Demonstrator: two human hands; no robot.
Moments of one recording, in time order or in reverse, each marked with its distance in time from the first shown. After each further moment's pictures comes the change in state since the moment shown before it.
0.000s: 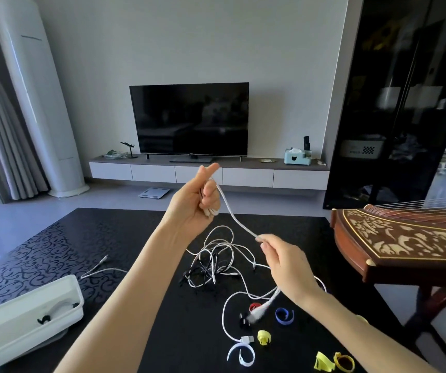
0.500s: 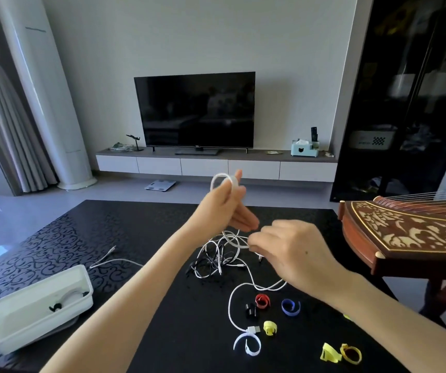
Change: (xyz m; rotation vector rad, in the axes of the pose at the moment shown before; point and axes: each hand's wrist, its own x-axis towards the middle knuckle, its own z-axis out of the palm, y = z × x) left_hand -0.013 -0.028 0.001 1.052 -0.077 0.061; right_hand 0.005 -0.049 -0.039 -0.425 0.023 -0.724
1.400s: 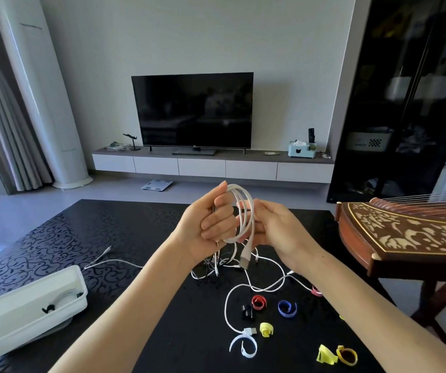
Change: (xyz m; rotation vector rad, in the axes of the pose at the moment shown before) left_hand -0.012 -0.009 -0.009 -1.153 -0.369 -0.149; right_hand 0.038 -0.003 0.007 1.311 -0.065 1.006
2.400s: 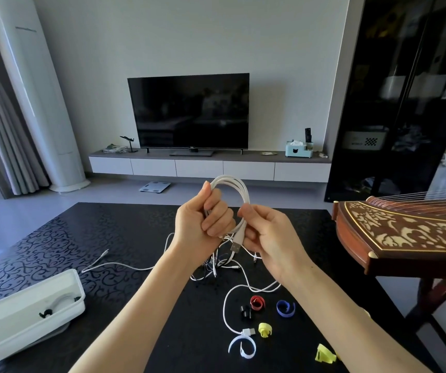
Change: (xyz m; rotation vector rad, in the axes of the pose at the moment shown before) left_hand 0.001 -0.011 0.007 0.117 0.222 0.285; right_hand -0.007 0.008 0.013 0.309 0.103 -0.040
